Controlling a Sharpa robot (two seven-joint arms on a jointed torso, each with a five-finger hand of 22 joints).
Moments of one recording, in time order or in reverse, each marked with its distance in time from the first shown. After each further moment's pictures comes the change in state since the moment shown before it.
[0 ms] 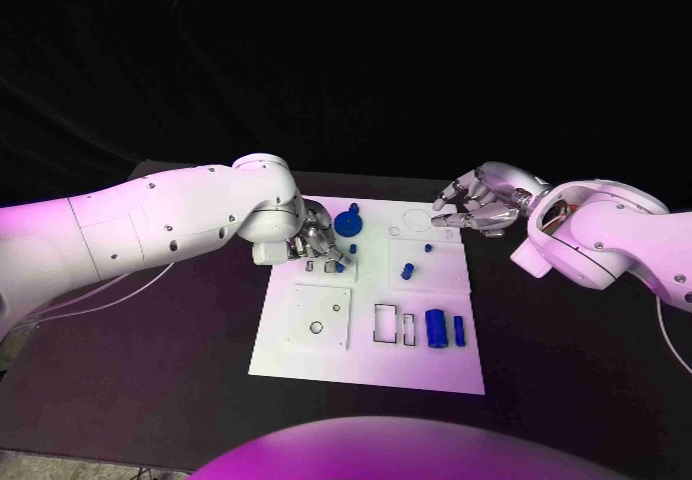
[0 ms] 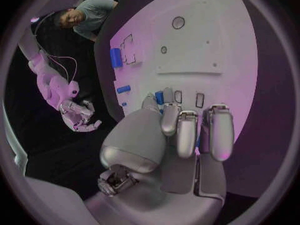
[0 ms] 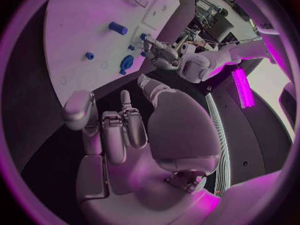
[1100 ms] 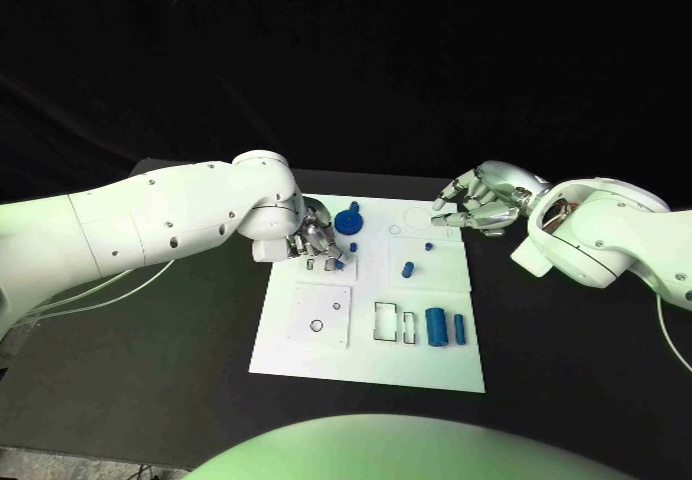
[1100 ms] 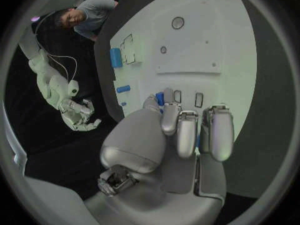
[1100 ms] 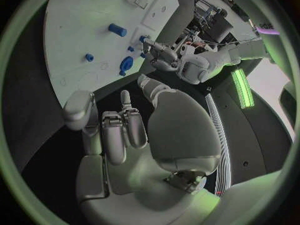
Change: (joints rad) left arm 0.002 0.002 0.001 -0.008 0.009 0.009 0.000; left_hand 0.027 -0.020 0.190 0.006 0.008 -0.016 0.002 -0.004 -0.020 -0.011 0.007 -0.005 -0.003 -0.002 -0.002 0.000 0.000 0.000 0.004 -0.004 -0.004 0.000; right arm 0.000 0.000 0.000 0.001 0.000 0.011 0.000; right_hand 0.000 0.000 0.000 0.000 0.000 0.000 0.000 0.000 0.001 0.000 0.000 0.000 0.000 0.000 0.000 0.000 0.000 0.000 0.000 0.000 0.000 0.000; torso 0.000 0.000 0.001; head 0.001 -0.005
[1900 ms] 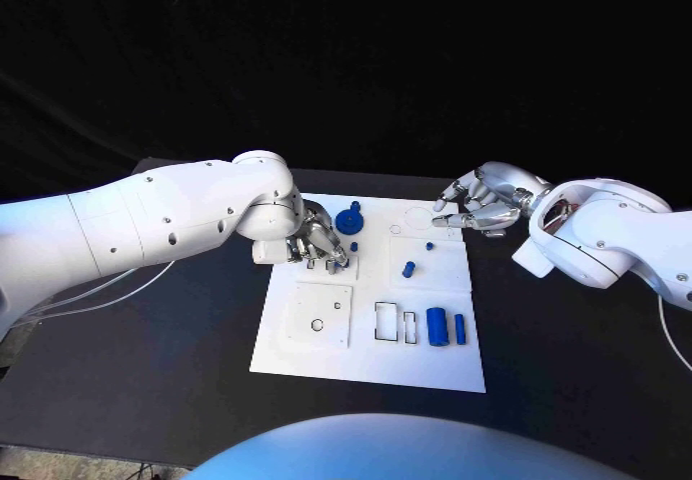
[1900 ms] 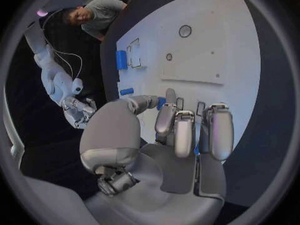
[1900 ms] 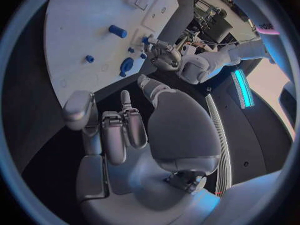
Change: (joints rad) left arm -0.002 -0.007 -0.003 -0.001 0.072 0.021 -0.001; left_hand -0.467 -0.335 0.892 -0.140 0.007 -0.018 0.015 0.106 0.047 0.028 -0.019 -0.006 0.008 0.005 -0.001 0.000 0.000 0.000 -0.004 0.000 -0.008 0.000; right arm -0.001 0.001 0.000 -0.002 0.000 0.009 0.000; right_hand 0.000 0.000 0.003 0.003 0.000 0.000 0.000 0.000 0.002 0.000 0.000 0.000 0.001 0.000 0.000 0.000 0.001 0.000 0.000 0.000 0.000 0.000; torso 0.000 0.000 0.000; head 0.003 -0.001
